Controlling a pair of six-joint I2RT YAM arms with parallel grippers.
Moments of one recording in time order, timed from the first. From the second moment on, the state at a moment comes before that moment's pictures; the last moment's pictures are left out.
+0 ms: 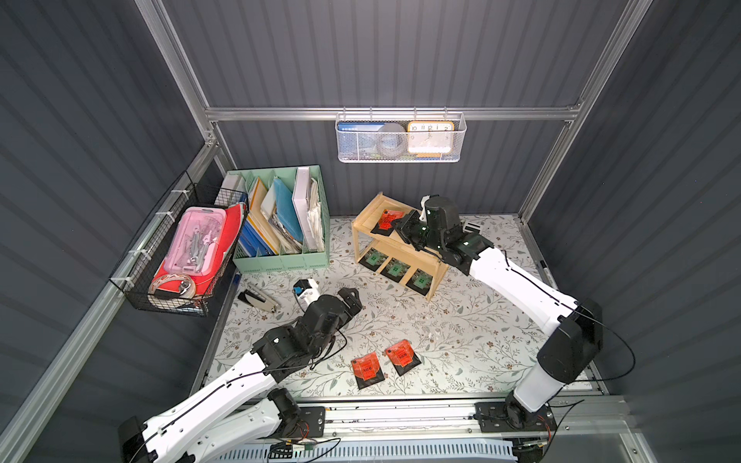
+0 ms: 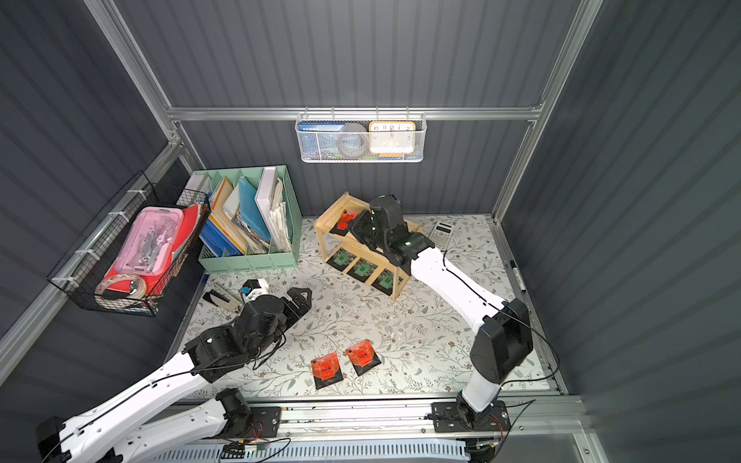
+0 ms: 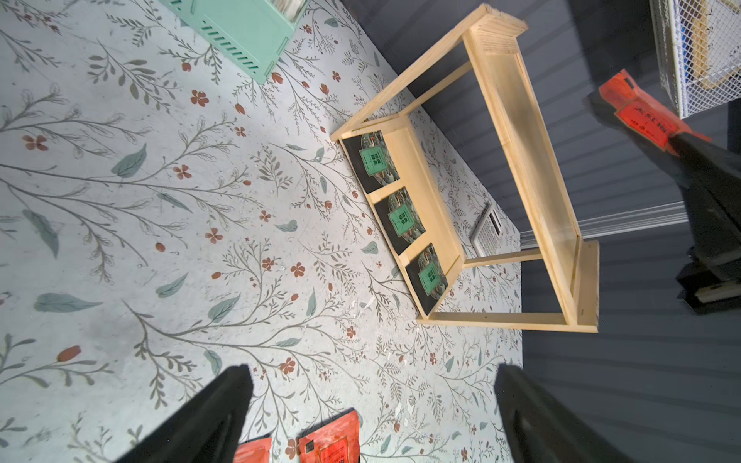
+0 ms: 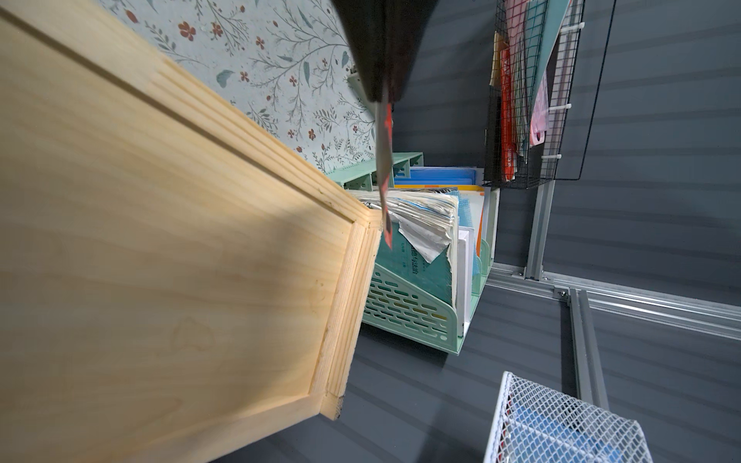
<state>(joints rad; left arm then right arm) -0.80 0.85 0.79 -0.56 -0.47 -1.24 0.59 1.70 1.59 -0.25 -0.09 1.16</state>
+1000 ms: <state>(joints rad) -0.80 0.87 0.80 -0.58 -0.53 -1.24 0.57 1.97 1.82 -0.21 -0.12 1.27</state>
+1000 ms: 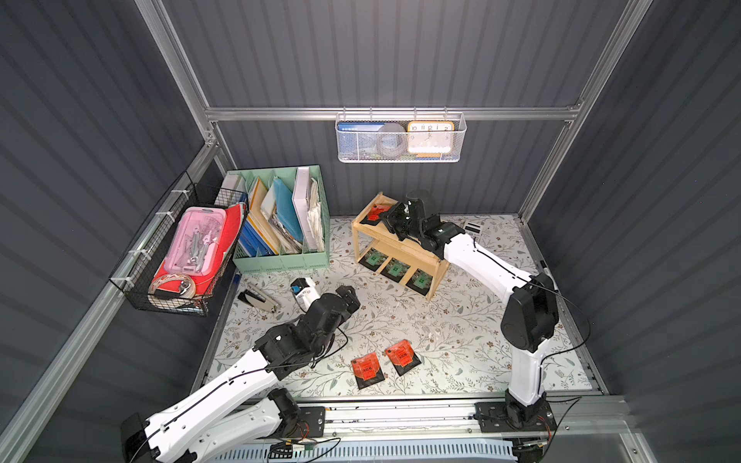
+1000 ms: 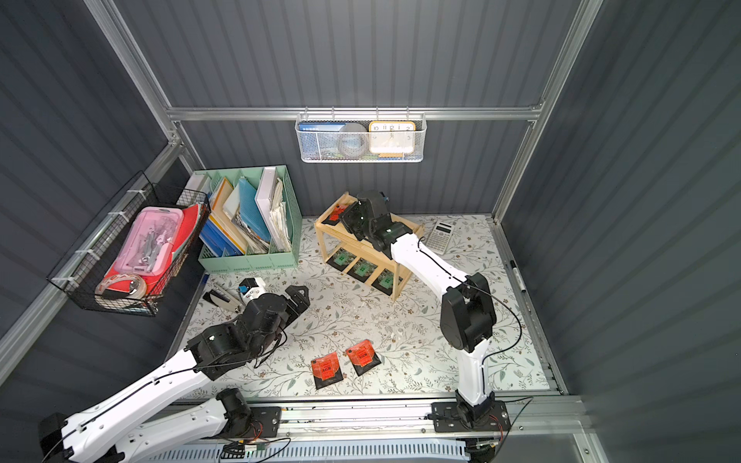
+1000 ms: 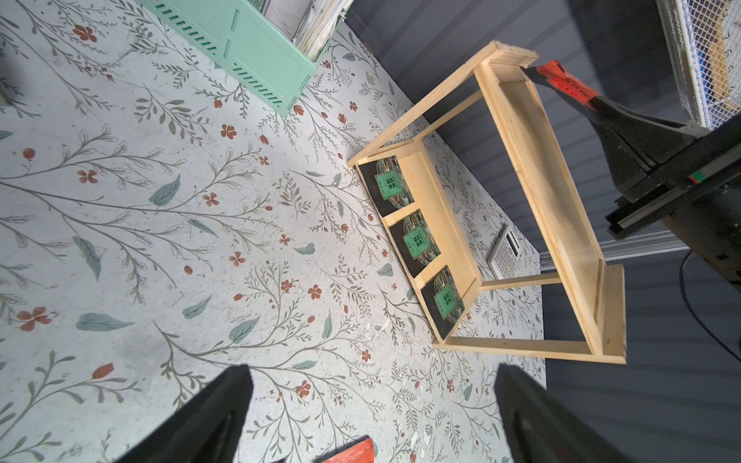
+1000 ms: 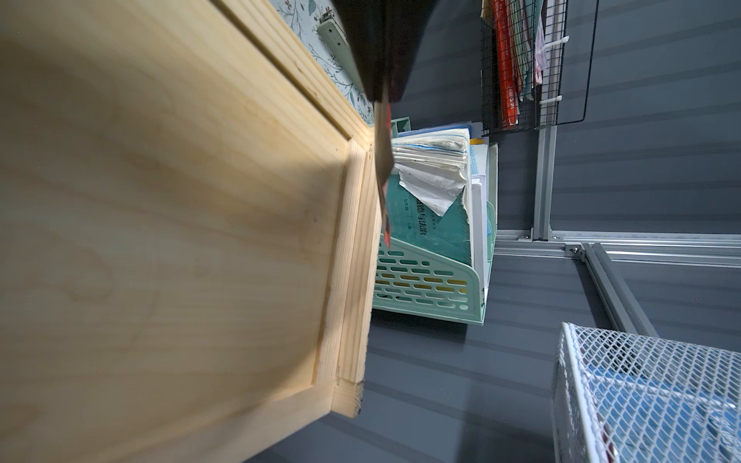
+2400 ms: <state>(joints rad) -0.80 0.84 0.80 -0.60 -0.56 -1.28 0.56 2.01 1.88 -0.34 -0.11 1.30</state>
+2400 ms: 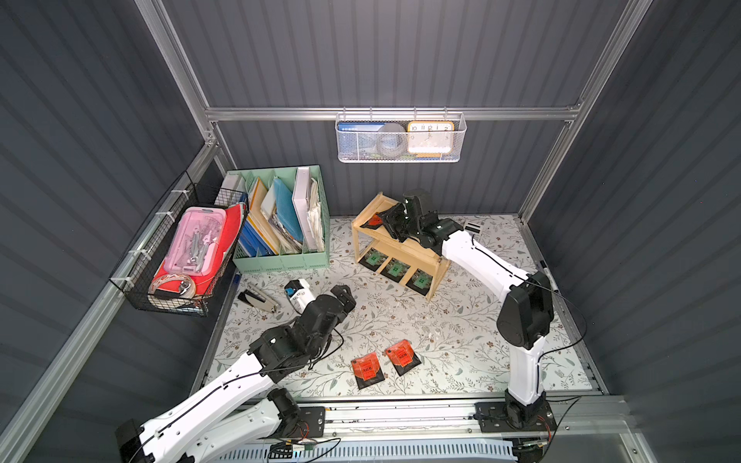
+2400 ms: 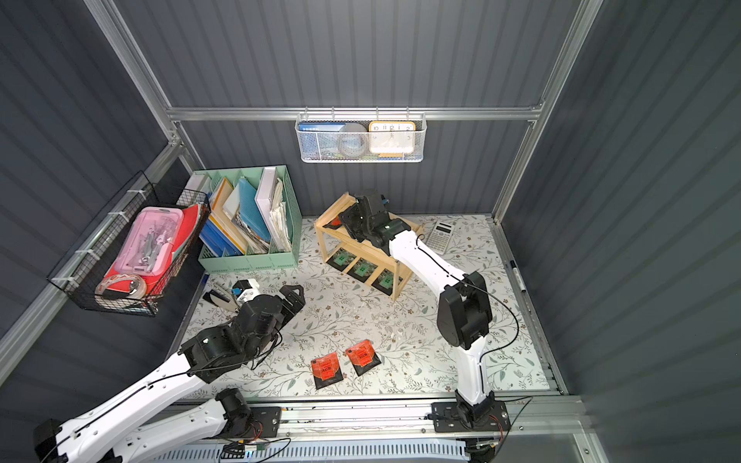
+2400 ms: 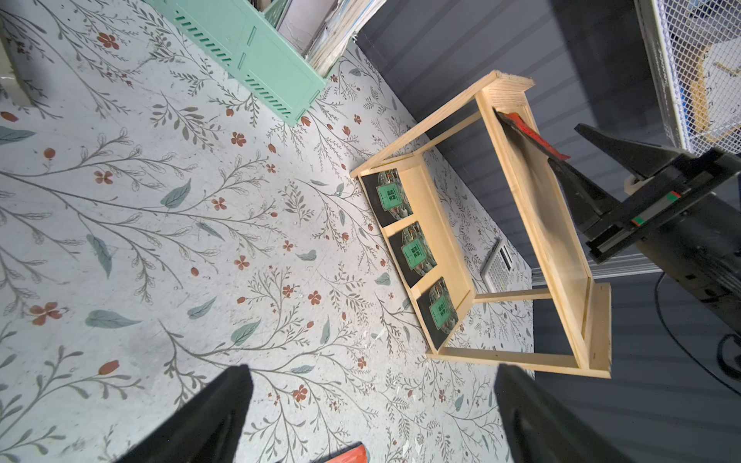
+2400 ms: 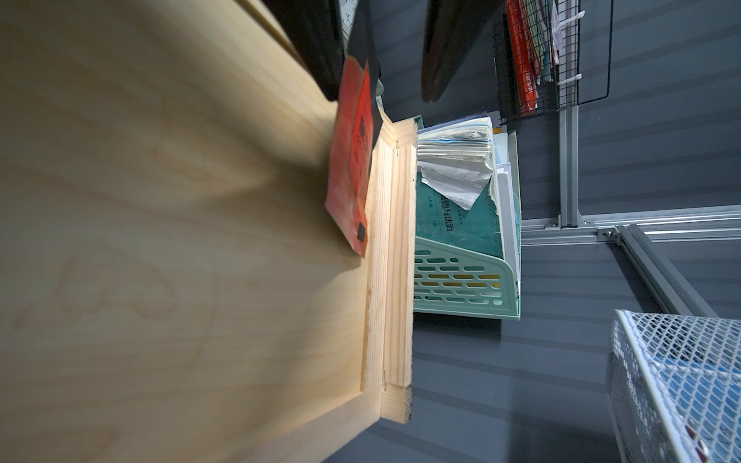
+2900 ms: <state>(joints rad) -0.80 0.82 0.80 -0.60 -0.57 -1.29 0.55 1.97 1.87 -0.39 -0.11 1.29</state>
